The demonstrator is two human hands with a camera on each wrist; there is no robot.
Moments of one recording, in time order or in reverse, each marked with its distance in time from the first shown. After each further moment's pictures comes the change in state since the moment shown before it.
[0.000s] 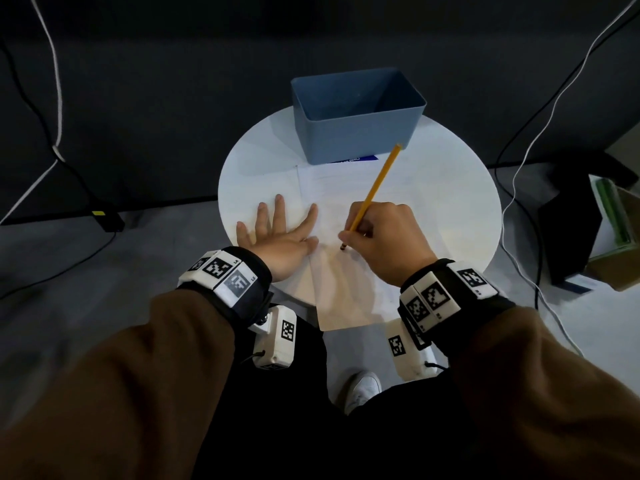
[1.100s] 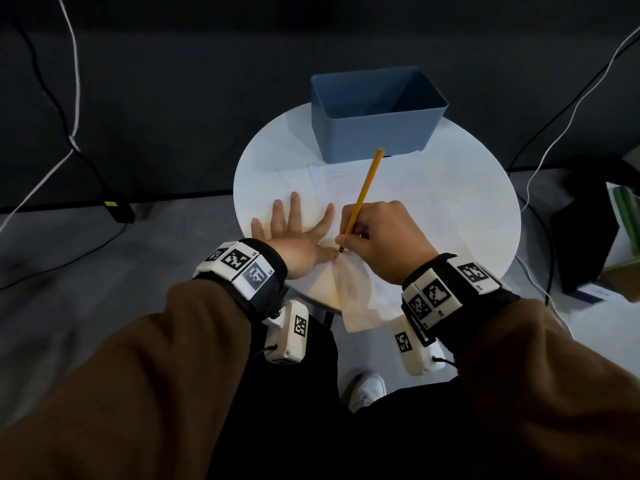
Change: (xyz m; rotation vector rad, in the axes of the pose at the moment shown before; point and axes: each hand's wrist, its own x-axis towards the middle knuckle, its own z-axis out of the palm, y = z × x) left_hand -0.001 0.004 -0.003 0.131 -0.030 -0.013; right_hand 0.014 -0.011 0.012 -0.049 -0.122 -0.126
